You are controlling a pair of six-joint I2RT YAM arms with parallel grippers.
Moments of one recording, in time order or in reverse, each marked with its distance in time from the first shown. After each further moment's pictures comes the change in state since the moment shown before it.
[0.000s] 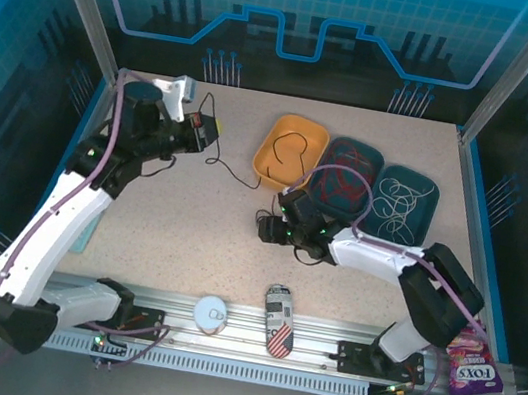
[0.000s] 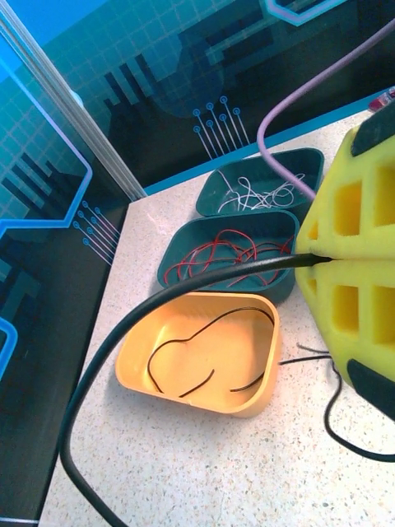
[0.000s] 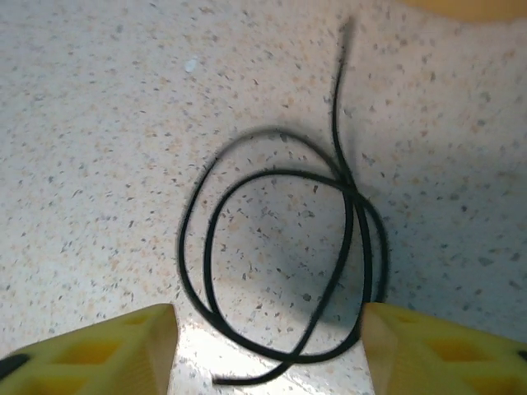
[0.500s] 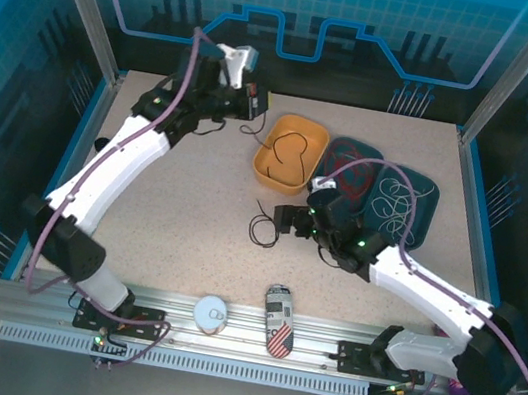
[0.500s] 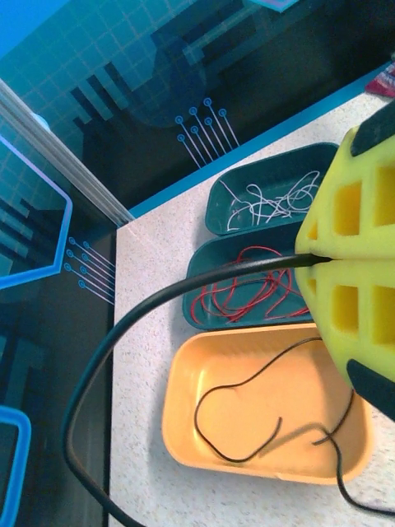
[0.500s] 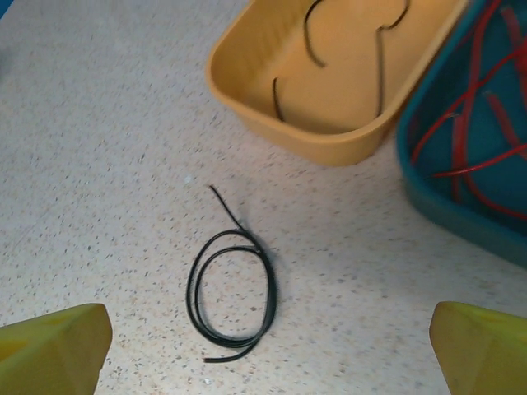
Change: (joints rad) left arm -0.101 0.455 0.405 0.033 0.023 0.130; right arm 0.001 -0.378 0.000 -0.209 0.226 -0.048
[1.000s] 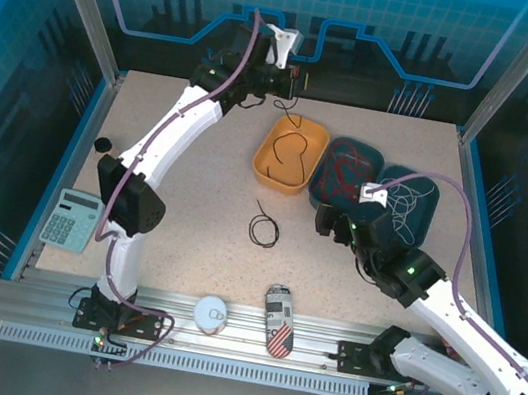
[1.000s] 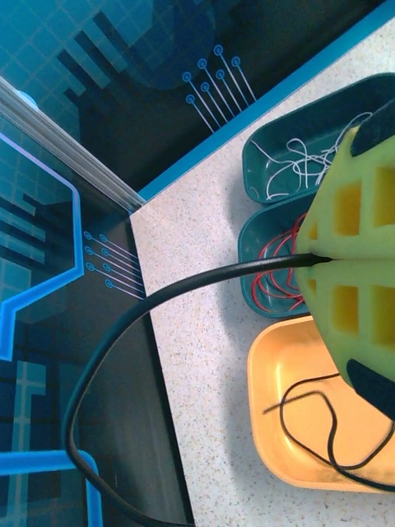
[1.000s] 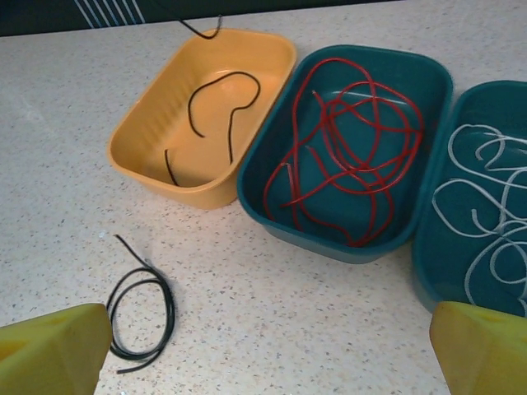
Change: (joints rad) left arm -0.034 0.456 0.534 -0.098 -0.027 0.149; right arm -0.051 -0.301 0.015 -0.271 0.206 0.005
